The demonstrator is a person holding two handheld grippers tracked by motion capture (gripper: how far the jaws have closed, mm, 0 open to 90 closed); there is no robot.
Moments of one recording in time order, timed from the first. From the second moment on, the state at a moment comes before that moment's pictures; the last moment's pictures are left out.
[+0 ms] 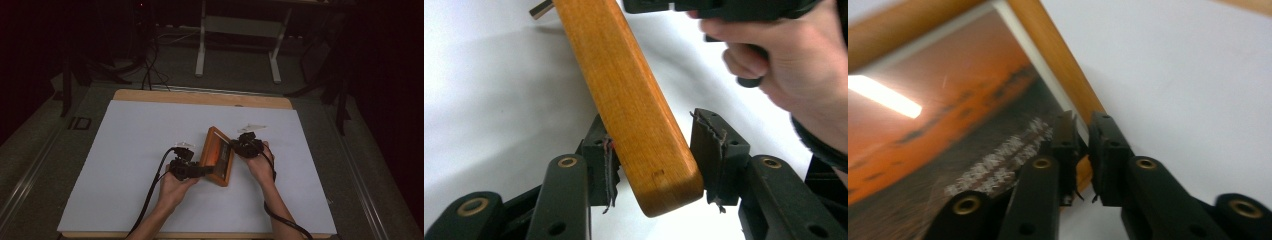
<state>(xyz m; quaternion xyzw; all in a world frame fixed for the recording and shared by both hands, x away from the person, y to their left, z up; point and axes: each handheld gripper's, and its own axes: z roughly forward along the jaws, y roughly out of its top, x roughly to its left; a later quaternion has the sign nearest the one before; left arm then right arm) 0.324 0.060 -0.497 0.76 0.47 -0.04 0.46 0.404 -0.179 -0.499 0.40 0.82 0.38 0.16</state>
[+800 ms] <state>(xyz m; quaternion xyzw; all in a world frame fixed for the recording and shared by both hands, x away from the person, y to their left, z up) 0.305 0.007 -0.478 0.81 0.34 0.06 0.47 0.352 -0.231 -0.424 0.38 0.78 0.45 0.23</state>
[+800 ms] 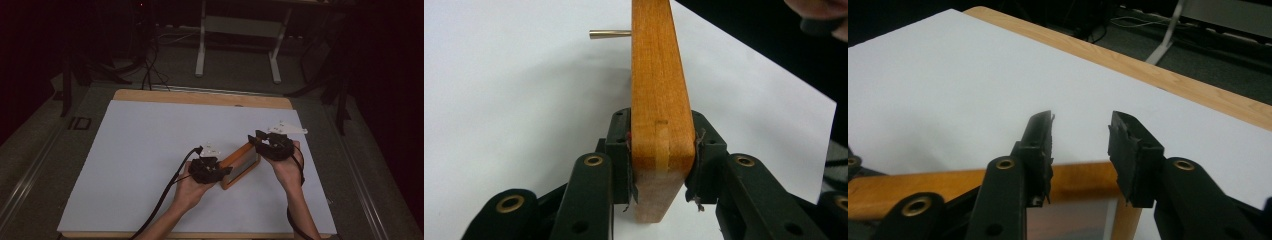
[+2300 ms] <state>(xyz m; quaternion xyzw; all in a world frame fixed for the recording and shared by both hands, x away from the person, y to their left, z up) 0.288 -0.008 -0.523 0.82 0.32 0.11 0.47 0.331 -0.252 -0.447 0.39 0.75 0.46 0.26</state>
